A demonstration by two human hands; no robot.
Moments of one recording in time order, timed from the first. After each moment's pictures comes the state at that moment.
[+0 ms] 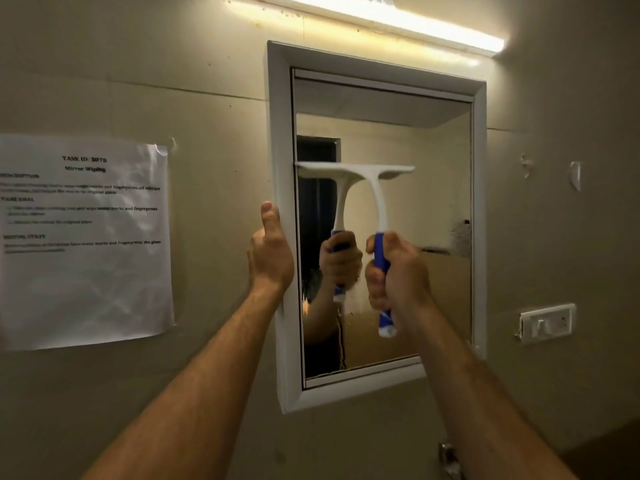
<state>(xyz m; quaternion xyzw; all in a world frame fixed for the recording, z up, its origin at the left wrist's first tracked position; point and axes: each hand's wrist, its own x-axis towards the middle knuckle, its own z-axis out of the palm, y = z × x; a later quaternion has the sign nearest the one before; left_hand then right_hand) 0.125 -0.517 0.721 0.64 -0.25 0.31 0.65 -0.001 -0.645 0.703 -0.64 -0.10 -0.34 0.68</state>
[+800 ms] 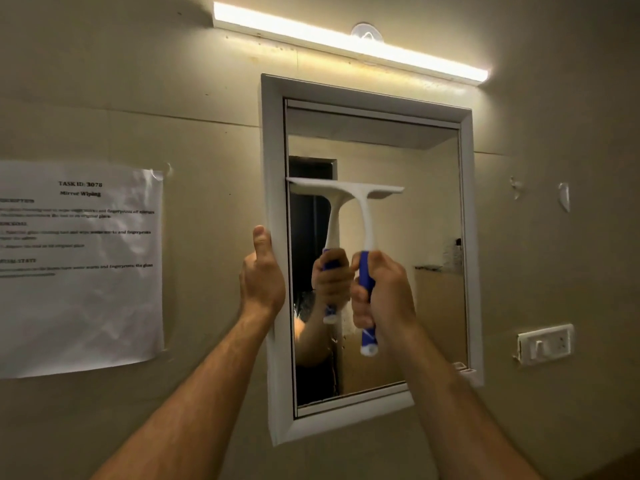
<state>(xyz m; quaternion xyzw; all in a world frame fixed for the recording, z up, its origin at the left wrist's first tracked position) 0.125 -0.518 0.722 0.63 -0.27 0.31 0.66 -0.002 -0.640 0.711 -0.62 -0.14 -0.32 0.70</state>
